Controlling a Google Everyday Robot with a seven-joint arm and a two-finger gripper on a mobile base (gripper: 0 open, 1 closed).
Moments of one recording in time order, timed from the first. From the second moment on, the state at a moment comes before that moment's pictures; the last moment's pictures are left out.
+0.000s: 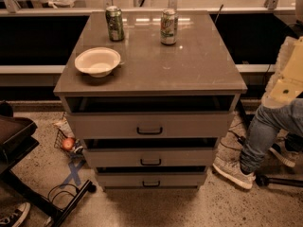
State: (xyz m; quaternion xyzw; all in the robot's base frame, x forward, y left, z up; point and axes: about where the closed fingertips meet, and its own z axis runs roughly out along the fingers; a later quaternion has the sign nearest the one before) arm 0.420 -0.187 1.055 -0.61 0.75 -0.11 0.25
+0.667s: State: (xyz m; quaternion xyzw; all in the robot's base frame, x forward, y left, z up) arm 0.417 -0.192 1.072 -0.60 0.75 -0.12 0.24
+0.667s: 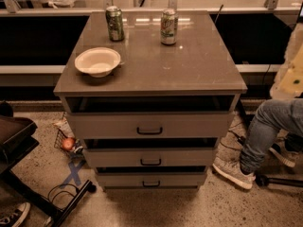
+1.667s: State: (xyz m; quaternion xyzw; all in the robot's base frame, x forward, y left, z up) arm 0.391 -0.223 0.978 -0.59 0.74 -0.07 0.31
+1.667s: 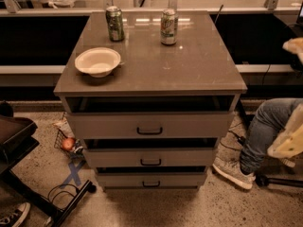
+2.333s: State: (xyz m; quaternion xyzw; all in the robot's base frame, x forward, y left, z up) arm 0.428 -0.231 0.926 -0.58 0.72 -0.08 0.36
